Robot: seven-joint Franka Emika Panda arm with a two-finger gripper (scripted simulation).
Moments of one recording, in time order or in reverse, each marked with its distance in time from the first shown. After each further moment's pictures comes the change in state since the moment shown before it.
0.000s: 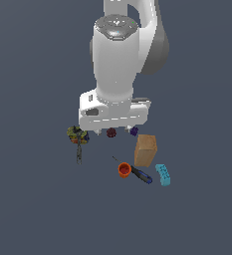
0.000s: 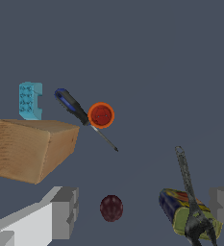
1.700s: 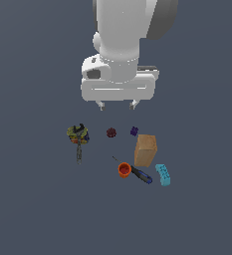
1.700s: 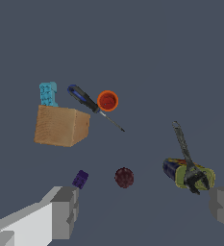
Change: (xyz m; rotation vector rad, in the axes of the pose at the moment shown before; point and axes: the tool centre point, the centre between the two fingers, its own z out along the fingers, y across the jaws) arm -0.046 -0.020 -0.065 0.017 0.002 0.114
